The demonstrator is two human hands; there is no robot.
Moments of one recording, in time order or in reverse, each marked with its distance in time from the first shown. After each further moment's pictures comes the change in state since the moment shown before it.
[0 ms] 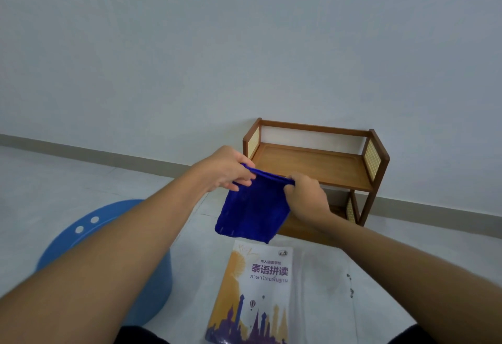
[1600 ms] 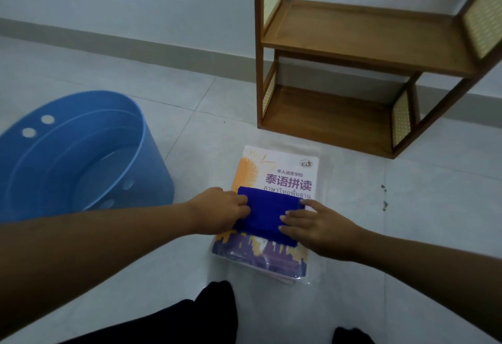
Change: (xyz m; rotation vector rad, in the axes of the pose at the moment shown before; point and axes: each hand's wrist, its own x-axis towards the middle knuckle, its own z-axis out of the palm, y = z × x) left_hand 0.040 -0.279 0.119 1.208 -0.624 0.623; right_hand -0.069 0.197 0.158 -0.614 -0.597 -1.050
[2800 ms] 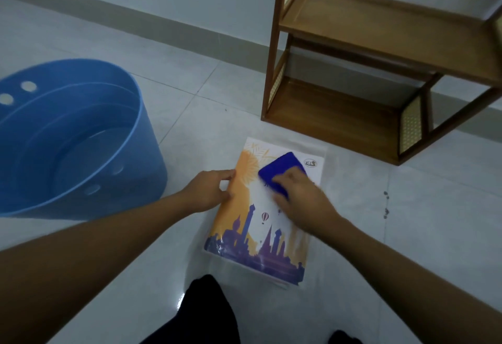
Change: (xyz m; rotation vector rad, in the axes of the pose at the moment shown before) left_hand 0.017 -0.029 0.045 -0.916 0.279 -0.560; right_hand 0.067 0.000 -0.025 0.455 0.077 0.721
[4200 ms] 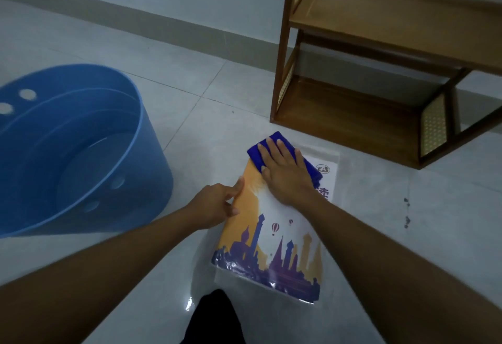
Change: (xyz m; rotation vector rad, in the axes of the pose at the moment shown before) left_hand 0.009 -0.017 0.012 0.131 -0.183 -0.004; right_hand 0.099 0.009 0.048 -0.206 -0.070 0.002
